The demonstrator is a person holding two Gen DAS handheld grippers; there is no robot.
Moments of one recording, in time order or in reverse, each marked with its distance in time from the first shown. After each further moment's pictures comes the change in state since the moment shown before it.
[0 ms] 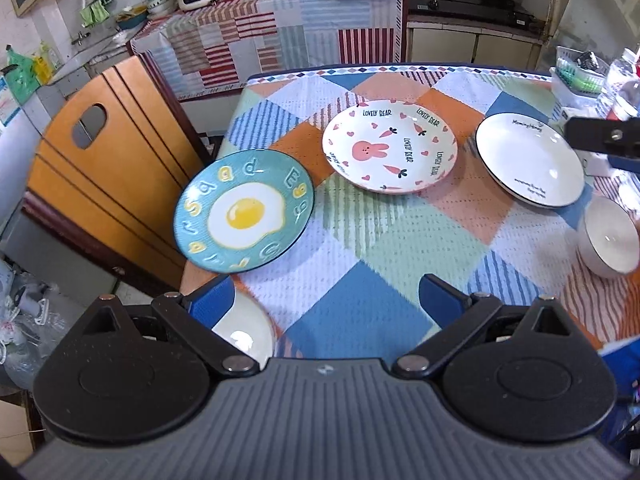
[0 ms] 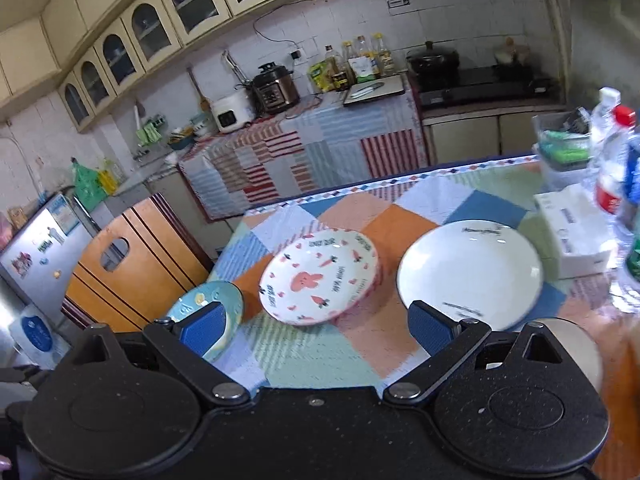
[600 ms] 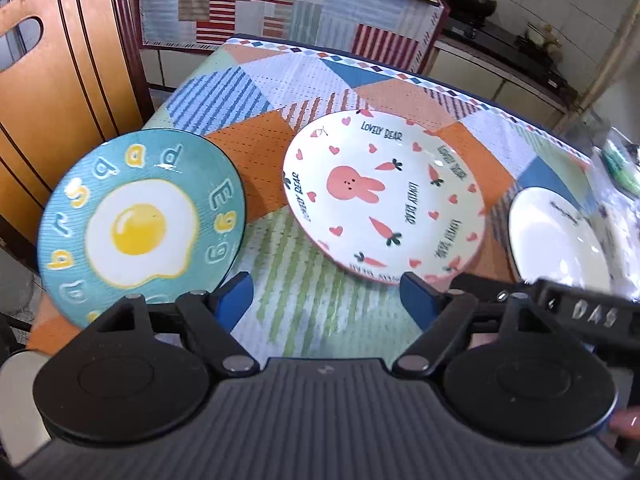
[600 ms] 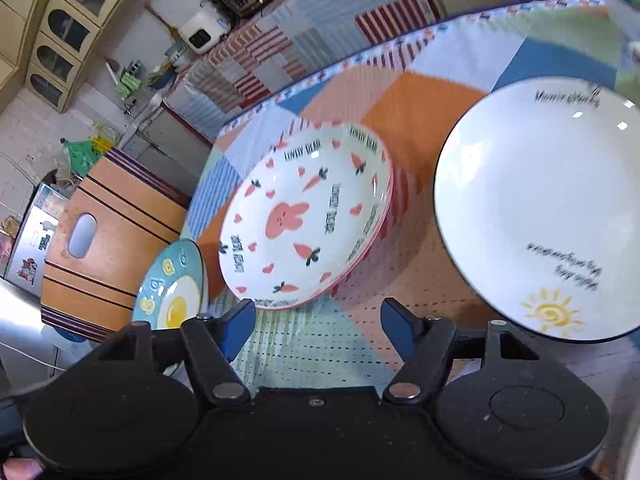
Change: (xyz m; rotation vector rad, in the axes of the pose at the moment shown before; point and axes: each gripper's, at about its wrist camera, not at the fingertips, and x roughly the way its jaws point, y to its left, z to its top) left arm 0.162 -0.009 0.049 -0.298 -0.002 -0.115; right arm 0.187 -0.052 -0.013 0.184 0.311 0.084
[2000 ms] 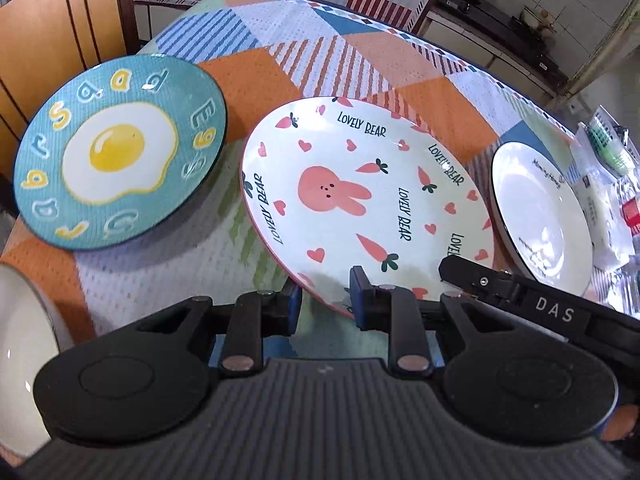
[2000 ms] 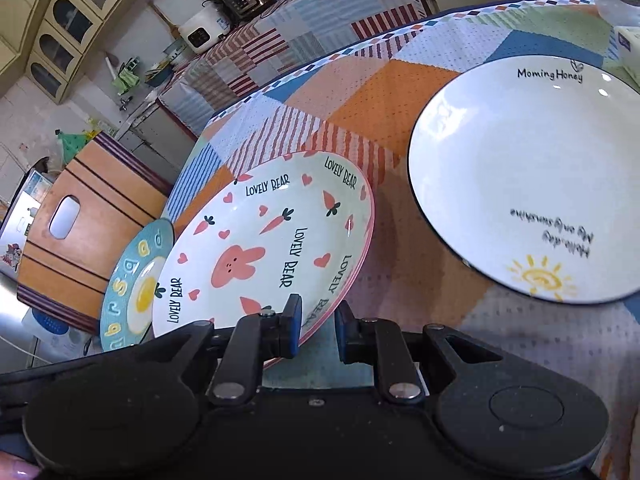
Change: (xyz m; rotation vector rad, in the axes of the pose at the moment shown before) left arm -0.009 0.003 -0.040 -0.046 0.108 -0.087; right arm -0.008 -0.017 -0.031 -0.051 -0.034 -0.020
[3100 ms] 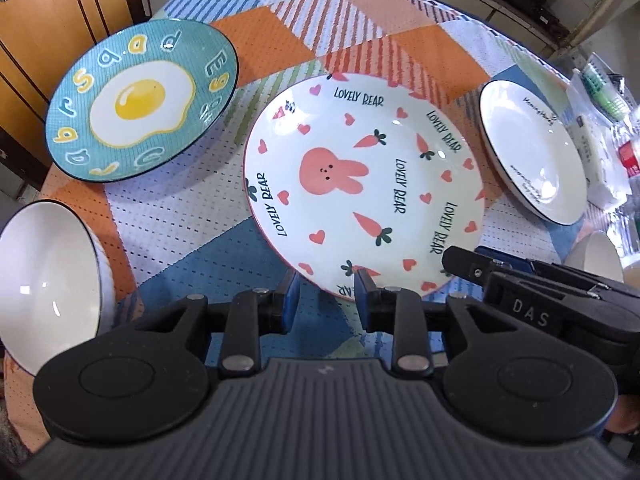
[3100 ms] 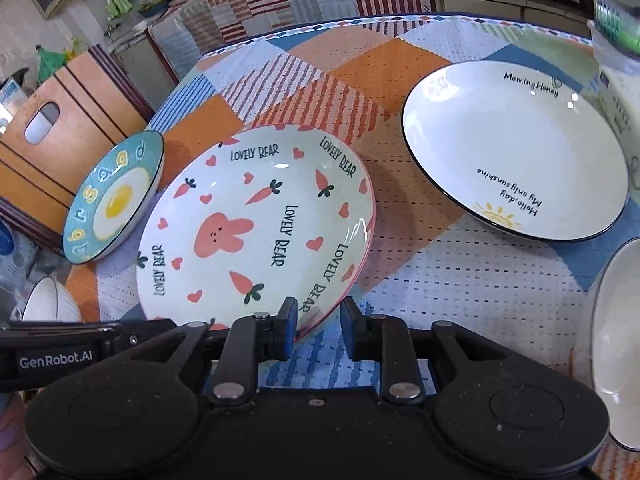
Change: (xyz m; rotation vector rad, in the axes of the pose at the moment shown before) left arm -0.033 -0.004 -0.016 0.052 0.131 0.037; right arm -0.027 0.037 -0.027 -0.192 0.108 -0.187
